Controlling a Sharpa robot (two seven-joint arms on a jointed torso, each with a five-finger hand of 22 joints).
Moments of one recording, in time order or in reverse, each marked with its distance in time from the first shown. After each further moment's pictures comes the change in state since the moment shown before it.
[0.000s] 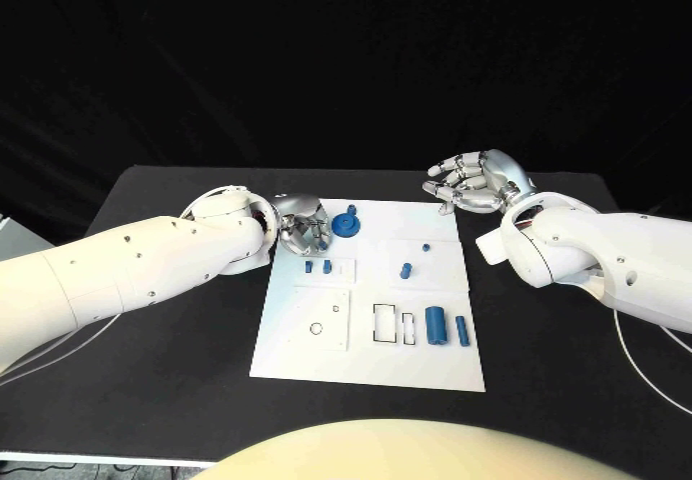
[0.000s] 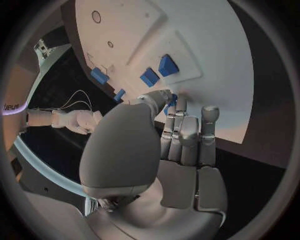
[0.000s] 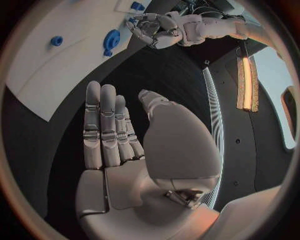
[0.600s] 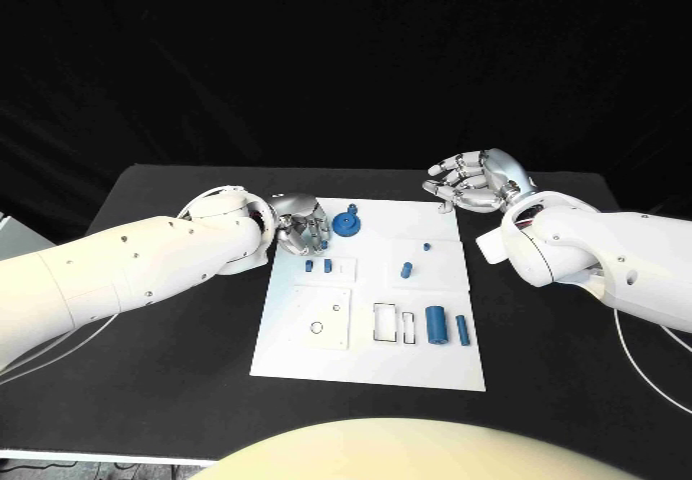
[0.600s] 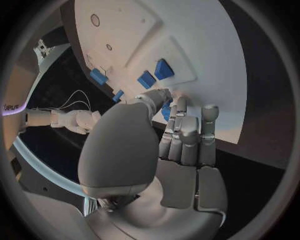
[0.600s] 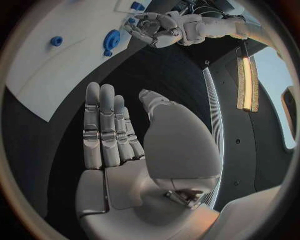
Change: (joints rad) left arm -0.002 -0.011 0.000 0.003 0.002 -0.003 -0.005; left_hand -0.028 -0.020 0.003 0.003 0.000 -0.116 0.006 -0.081 -0.028 -0.013 0.012 -0.038 0.013 -0.016 0.009 -0.004 -0.031 0.000 -0.007 0.007 -0.020 -0.014; right arm 0.000 0.001 0.000 -0.001 0.000 0.001 -0.001; right_hand -0.004 -0.004 0.000 0.000 0.000 -0.006 0.007 0.004 -0.001 -0.005 0.006 -0.050 -0.061 -0.012 0.012 -0.073 0.005 0.000 -0.011 0.011 -0.042 -0.045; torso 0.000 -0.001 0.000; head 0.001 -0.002
